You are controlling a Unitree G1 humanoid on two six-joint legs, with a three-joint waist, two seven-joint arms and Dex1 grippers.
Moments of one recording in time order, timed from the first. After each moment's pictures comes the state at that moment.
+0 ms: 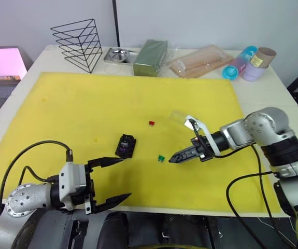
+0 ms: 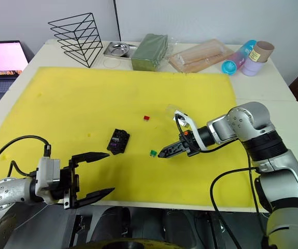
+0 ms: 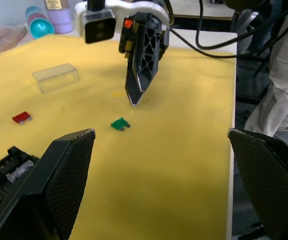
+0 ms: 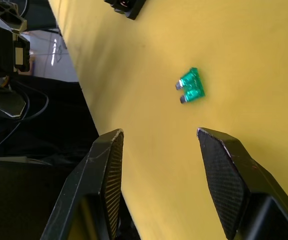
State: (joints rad) left arm 0.32 0.70 0.15 -0.64 -0.58 0.13 -1.04; right arm -0.83 -0.76 0.34 0.12 1.03 1.54 0.85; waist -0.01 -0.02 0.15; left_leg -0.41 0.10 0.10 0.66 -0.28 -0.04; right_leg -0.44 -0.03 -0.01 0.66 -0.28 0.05
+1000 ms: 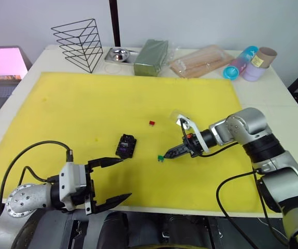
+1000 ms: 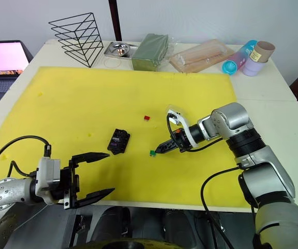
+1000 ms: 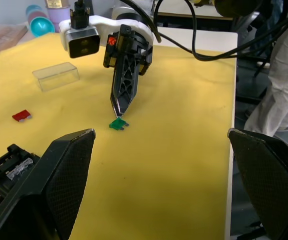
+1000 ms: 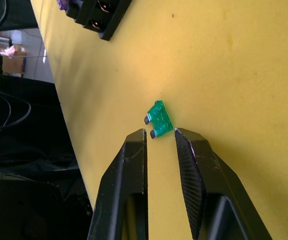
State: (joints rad) left arm 0.32 0.70 0.15 -0.64 -0.58 0.13 -1.04; right arm -0.87 -0.65 0.40 0.24 0.72 1.45 1.05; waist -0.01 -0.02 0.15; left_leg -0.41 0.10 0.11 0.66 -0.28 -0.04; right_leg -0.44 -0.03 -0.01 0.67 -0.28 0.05
